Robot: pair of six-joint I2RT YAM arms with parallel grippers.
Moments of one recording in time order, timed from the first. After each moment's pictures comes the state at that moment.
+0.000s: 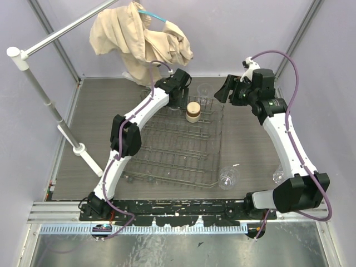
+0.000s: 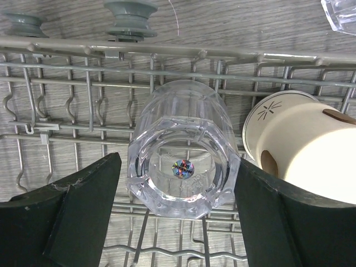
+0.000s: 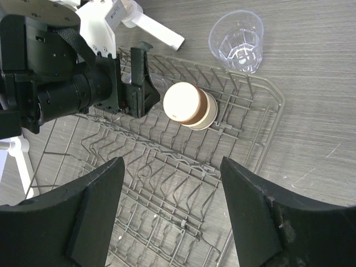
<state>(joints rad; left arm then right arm) -0.62 2.45 2.39 -0.96 -0.29 -0.40 0.13 1.33 1.36 -0.51 -0.31 0.32</state>
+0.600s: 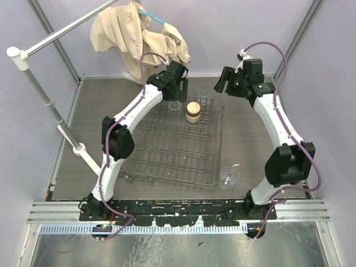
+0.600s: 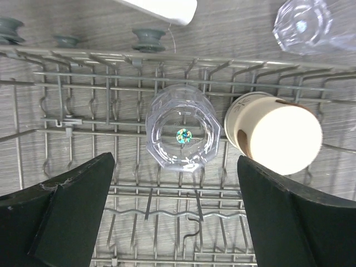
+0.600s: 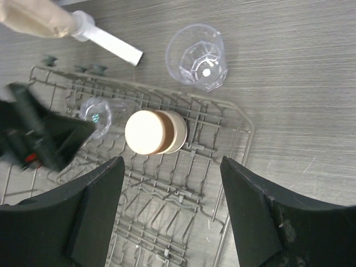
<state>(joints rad) -0.62 2.31 2.32 -0.93 -0.29 -0.40 0.13 1.58 1.53 -0.52 -0.21 0.32</state>
